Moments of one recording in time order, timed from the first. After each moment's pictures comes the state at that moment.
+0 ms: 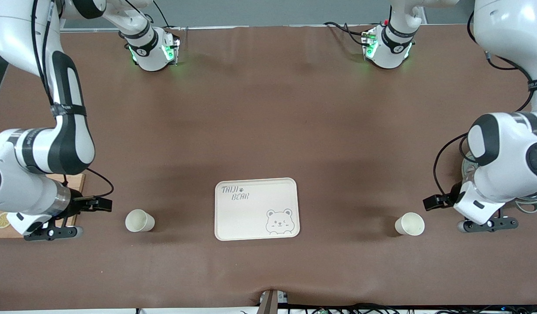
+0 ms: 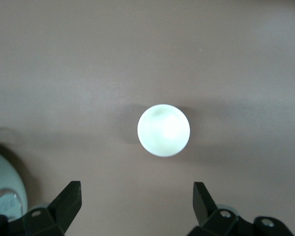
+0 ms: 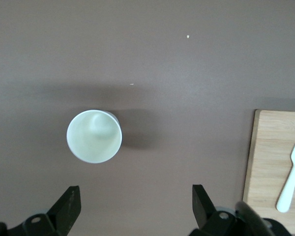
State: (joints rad) left arm -0.14 0.55 0.12 -1.44 -0.04 2.07 -0.10; right arm 0.10 0.65 -0.12 -1.30 0.05 1.93 -0.09
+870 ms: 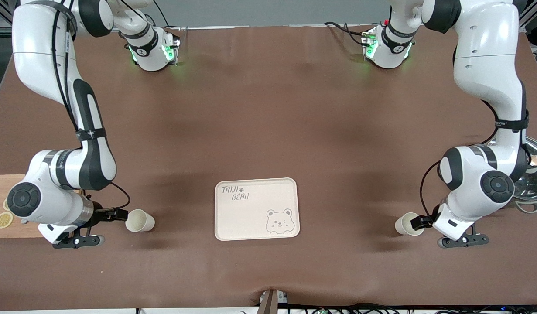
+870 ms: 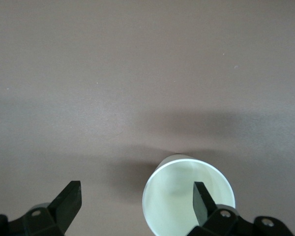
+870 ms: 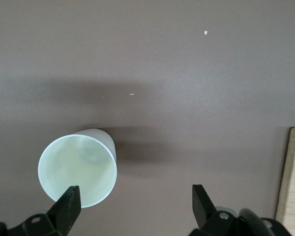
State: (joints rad) left arm -0.12 0.76 0.12 -1.44 -0.04 2.36 -0.09; right arm 0.10 0.76 -0.11 -1.30 0.05 2.06 -0.09
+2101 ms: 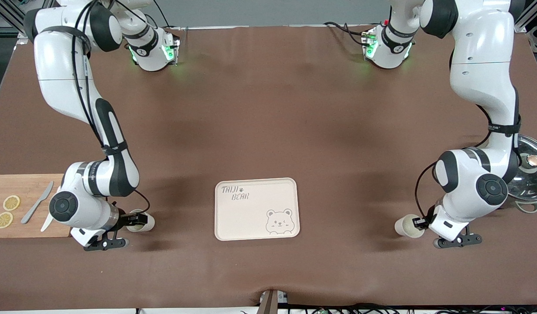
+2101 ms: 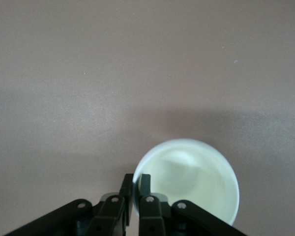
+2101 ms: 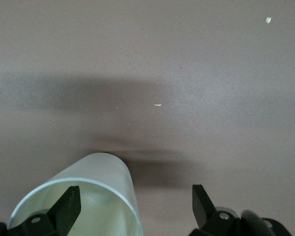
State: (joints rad) left arm -0.12 0.78 0.12 -1.44 -0.10 2.37 -0.10; right arm 0.11 0.88 -0.08 -1.30 0.06 2.20 -0.09
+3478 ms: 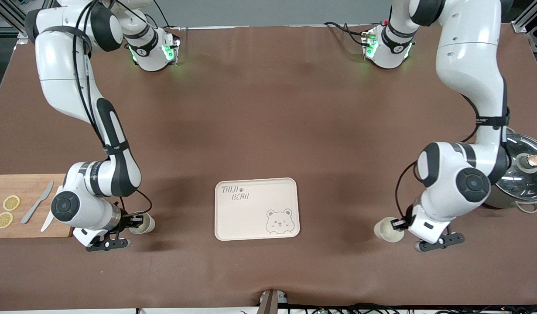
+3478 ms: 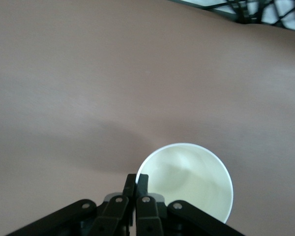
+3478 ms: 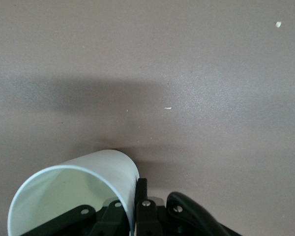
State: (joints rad) left arm -0.26 0.73 0.11 -1.34 -0.10 2.23 -0.37; right arm 0.11 0.88 -0.08 -1.30 0.07 2.20 -0.09
